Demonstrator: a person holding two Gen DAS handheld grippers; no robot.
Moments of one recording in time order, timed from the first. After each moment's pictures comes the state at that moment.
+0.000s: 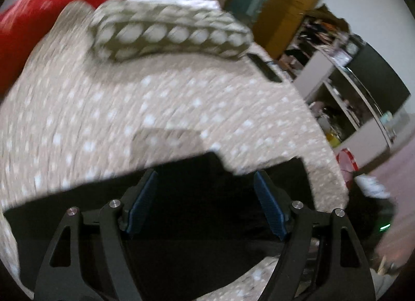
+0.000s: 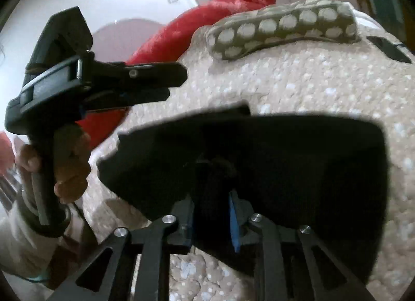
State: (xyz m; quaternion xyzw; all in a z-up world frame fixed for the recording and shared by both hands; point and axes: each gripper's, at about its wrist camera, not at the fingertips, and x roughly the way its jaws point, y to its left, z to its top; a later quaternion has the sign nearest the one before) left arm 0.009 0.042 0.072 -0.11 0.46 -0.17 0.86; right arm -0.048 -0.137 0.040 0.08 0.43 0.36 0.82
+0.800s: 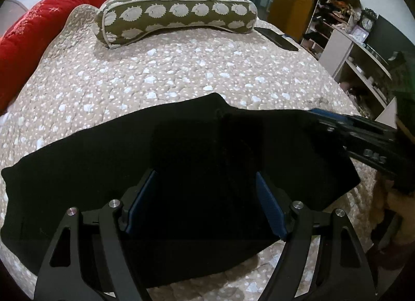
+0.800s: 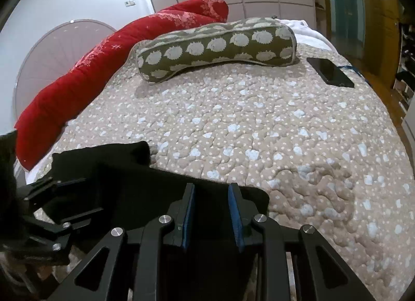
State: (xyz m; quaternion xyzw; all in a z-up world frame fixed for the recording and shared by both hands) left arm -0.034 -0.006 0.041 -0.02 0.46 -0.11 0.88; right arm 0.000 -0.189 0.058 0.01 0.43 0.20 0.88
